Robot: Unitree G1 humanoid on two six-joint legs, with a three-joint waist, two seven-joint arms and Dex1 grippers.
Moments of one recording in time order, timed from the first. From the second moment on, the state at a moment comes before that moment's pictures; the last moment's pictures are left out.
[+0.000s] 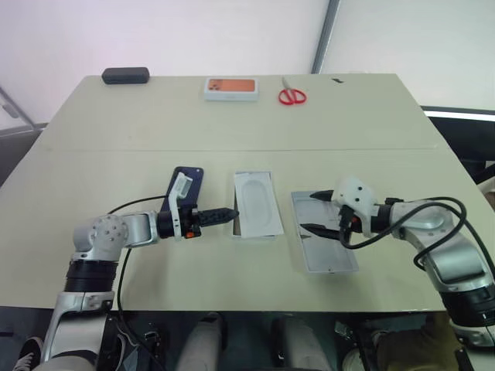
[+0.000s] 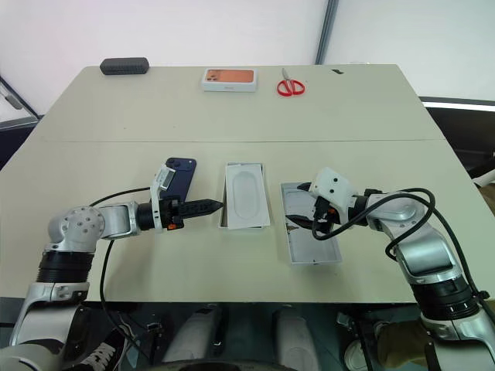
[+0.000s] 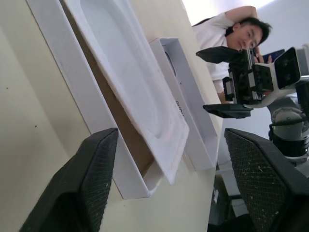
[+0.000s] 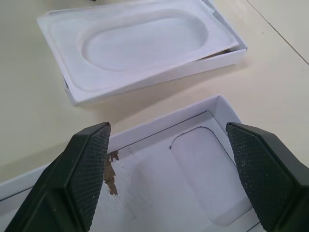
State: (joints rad) left arm -0.48 0.50 0.09 0.10 -0.99 1.23 -0.72; right arm -0.29 -0.77 0.04 -0.25 0.21 0.45 0.99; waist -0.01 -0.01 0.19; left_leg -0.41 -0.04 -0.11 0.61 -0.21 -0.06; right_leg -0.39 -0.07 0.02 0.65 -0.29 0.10
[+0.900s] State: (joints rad) left arm -0.31 0.56 0.13 -0.07 -0.65 0.64 -0.84; right arm -0.54 -0.58 0.42 -0.05 0.04 0.27 1.02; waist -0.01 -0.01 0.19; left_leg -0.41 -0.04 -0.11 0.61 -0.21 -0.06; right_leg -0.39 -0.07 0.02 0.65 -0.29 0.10
